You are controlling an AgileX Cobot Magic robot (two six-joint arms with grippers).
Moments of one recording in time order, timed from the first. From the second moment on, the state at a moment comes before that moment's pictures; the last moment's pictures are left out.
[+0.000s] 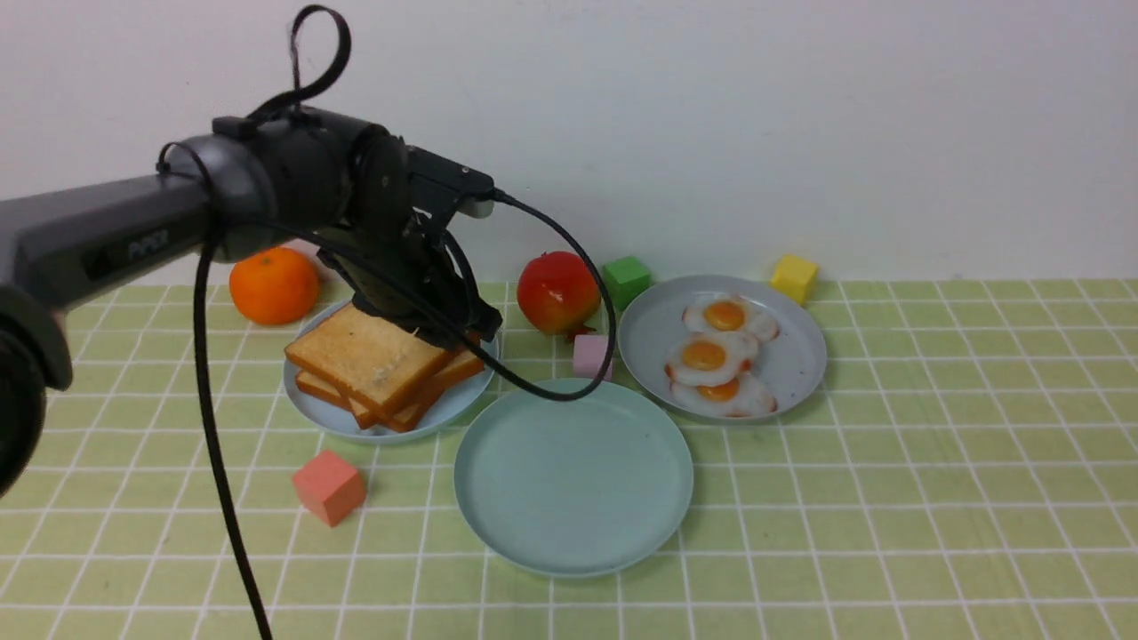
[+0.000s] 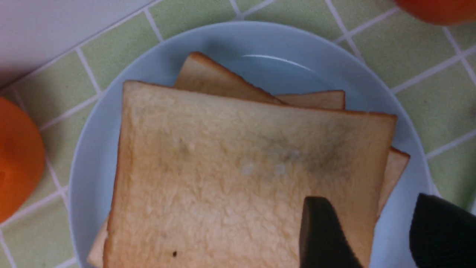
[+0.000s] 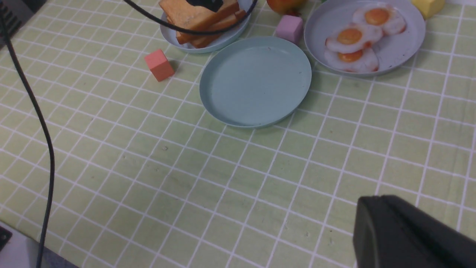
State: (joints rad) right arm 0.17 0.52 -0.96 0.40 1.16 -0.18; left arm -0.33 2.10 -1.68 0.07 0.69 0.13
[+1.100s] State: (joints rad) right arm 0.17 0.50 -0.96 0.45 1.23 -0.18; left arm -0.63 1.87 -1.59 0.06 0.81 0.12
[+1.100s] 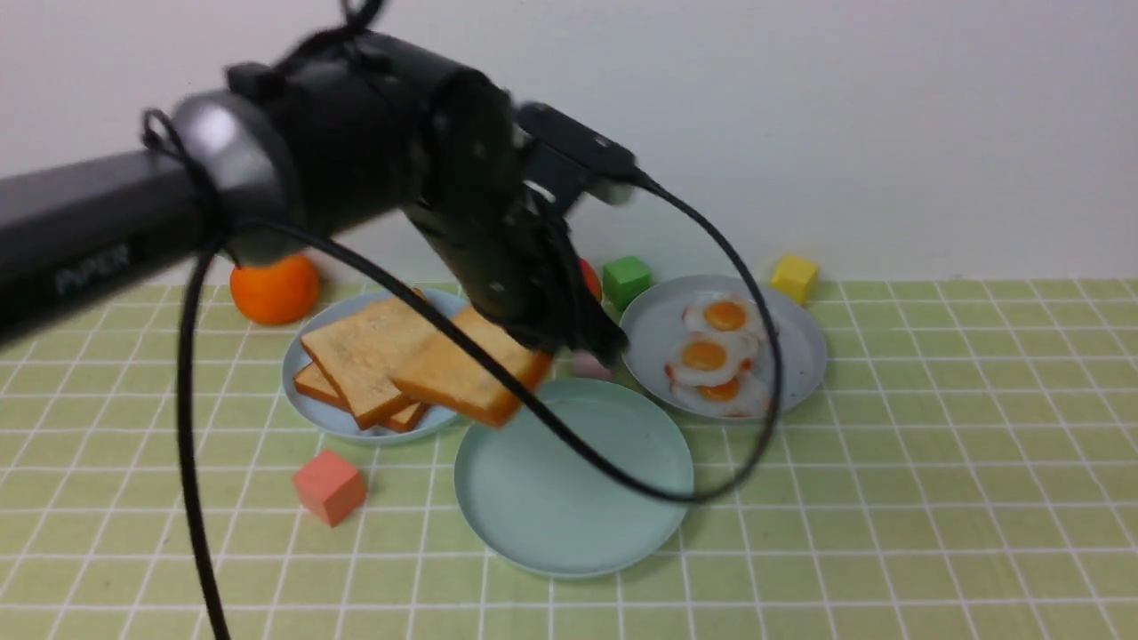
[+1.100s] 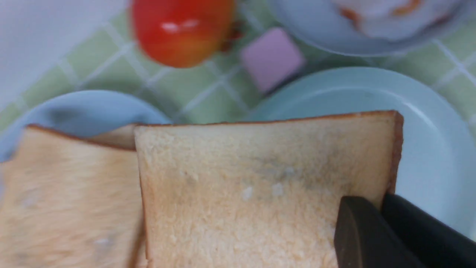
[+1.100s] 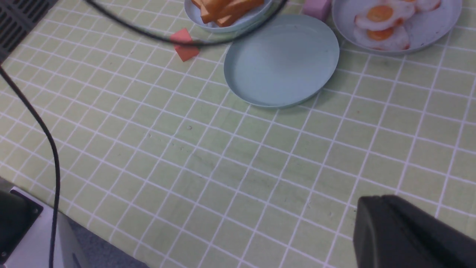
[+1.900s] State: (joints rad) right arm 0.17 0.47 -0.96 0.43 1.27 -0.19; left arm -0.75 2.03 -1.56 0.23 0.71 0.00
